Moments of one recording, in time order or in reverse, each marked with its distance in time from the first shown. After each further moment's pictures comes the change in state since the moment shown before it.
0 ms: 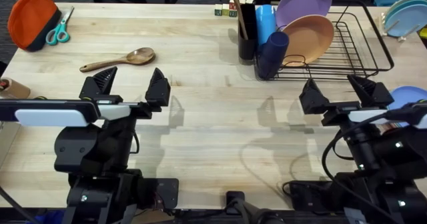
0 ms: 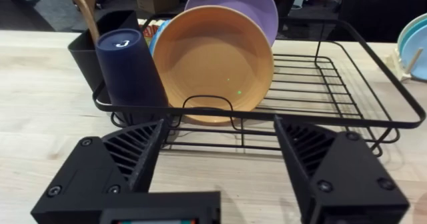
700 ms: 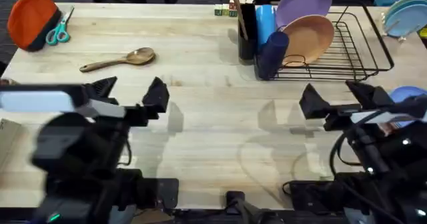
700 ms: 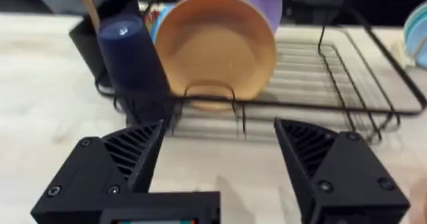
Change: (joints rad) left arm -0.003 0.032 0.184 -0.353 -0.012 -0.023; right arm 0.000 0.001 0.088 -0.198 -0.009 0.000
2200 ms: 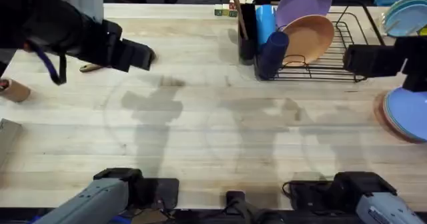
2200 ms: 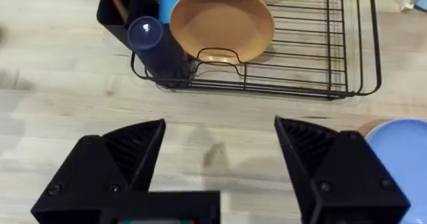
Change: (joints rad) left arm 0.001 1.120 1.139 -0.861 -0.095 0.278; right arm 0.000 0.781 1.055 -0.769 -0.010 0.000
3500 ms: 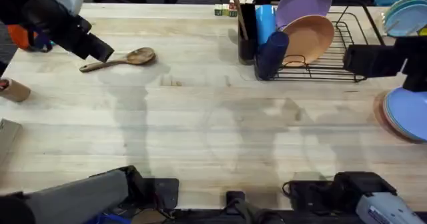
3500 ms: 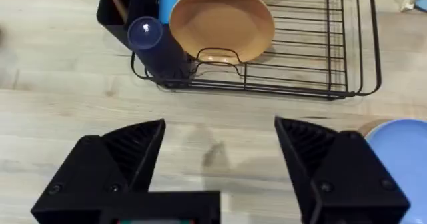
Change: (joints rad) left arm 0.298 0.226 0.001 0.307 -0.040 0.602; right arm 0.000 0.000 0.000 0.000 0.000 0.000
